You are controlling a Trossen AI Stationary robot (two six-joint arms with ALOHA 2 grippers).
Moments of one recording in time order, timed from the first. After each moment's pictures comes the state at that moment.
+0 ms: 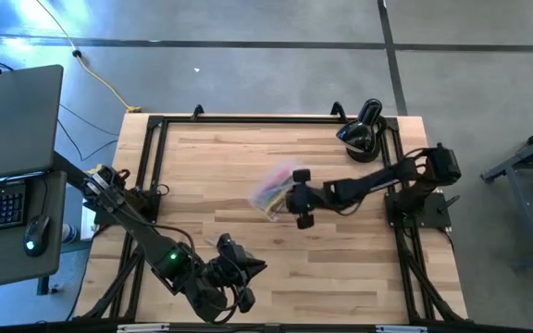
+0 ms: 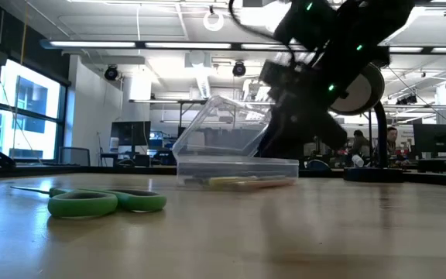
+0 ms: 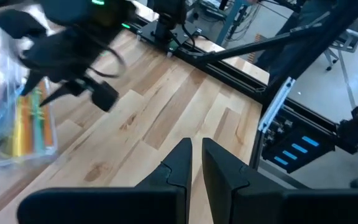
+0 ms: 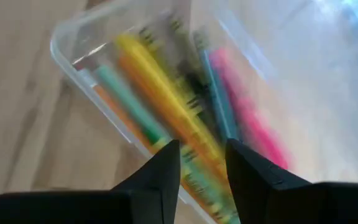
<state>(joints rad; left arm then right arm) -0.73 1.75 1.62 -0.58 -0.85 -0.97 0.07 1.67 0.82 0.01 0.33 -0.27</state>
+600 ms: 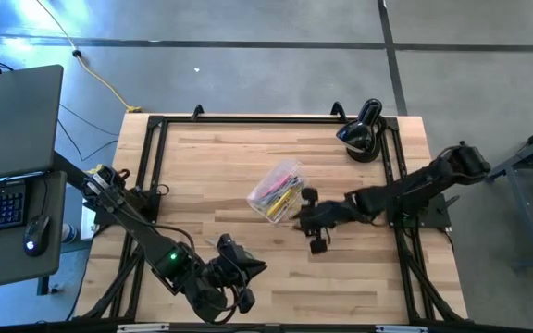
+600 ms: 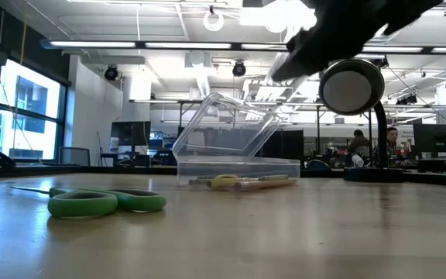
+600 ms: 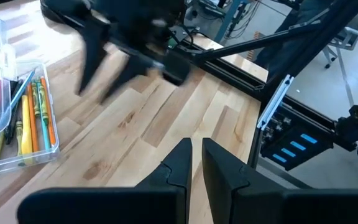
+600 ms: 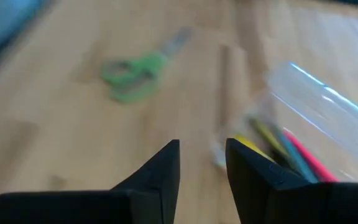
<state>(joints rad) -0.73 1.75 1.62 -0.58 -0.84 -0.97 0.29 1.43 0.82 -0.04 0.18 0.03</state>
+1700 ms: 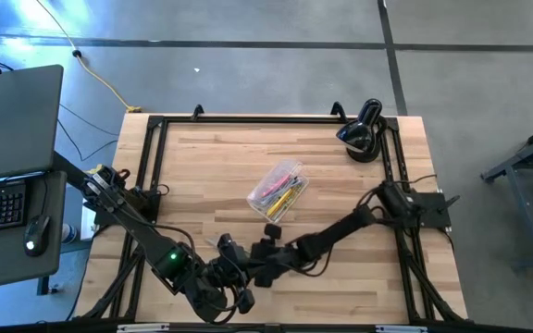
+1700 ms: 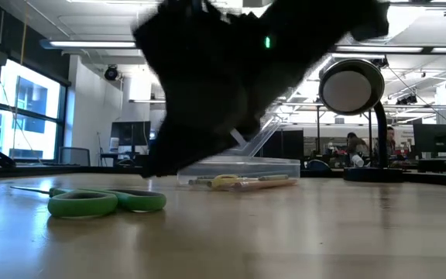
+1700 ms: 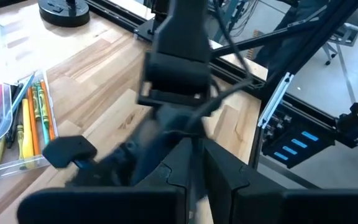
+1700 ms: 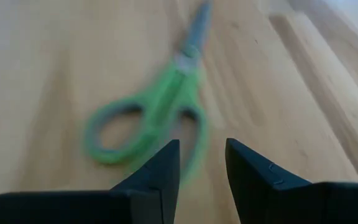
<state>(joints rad) -0.73 1.75 1.62 -0.57 -0.84 -0.95 0.43 2.19 1.42 -0.02 0.47 0.43</state>
